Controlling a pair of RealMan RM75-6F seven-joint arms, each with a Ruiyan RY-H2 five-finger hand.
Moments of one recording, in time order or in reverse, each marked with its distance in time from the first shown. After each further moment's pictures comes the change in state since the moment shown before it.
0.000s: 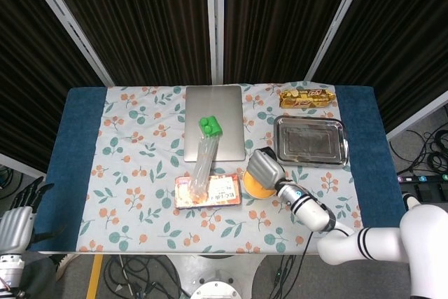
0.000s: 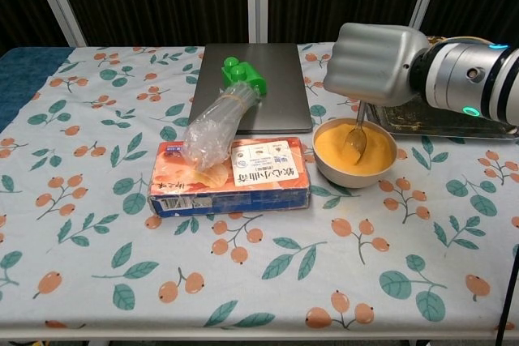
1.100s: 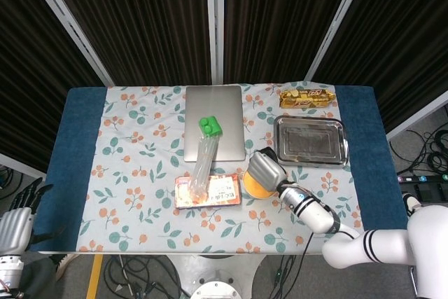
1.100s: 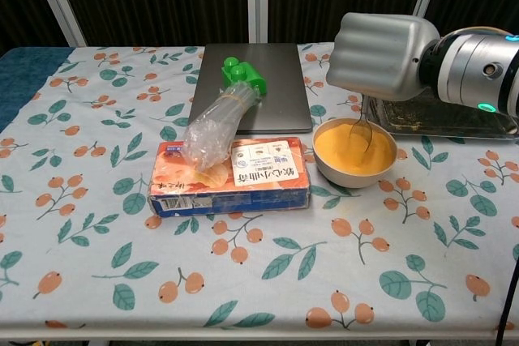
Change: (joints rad) left arm 0.004 -0.006 0.001 0.013 -0.001 0.002 -0.014; right arm -0.002 0.038 -0.009 -0.053 -0.061 0.033 -0.068
